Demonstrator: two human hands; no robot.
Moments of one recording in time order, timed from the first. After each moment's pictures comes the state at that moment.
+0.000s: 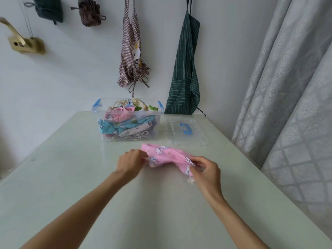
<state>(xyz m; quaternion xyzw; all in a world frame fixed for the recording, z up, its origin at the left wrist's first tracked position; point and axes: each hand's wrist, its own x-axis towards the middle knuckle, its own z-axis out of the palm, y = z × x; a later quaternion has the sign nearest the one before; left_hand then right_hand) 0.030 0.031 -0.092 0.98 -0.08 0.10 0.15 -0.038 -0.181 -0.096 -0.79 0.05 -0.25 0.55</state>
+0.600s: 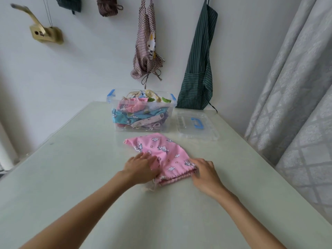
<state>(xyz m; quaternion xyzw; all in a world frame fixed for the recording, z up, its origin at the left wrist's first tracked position) -0.001 0.047 -0.114 0.99 -0.15 -0.06 0.06 -0.031 -0.175 -0.118 -0.97 -0.04 -0.05 0.23</state>
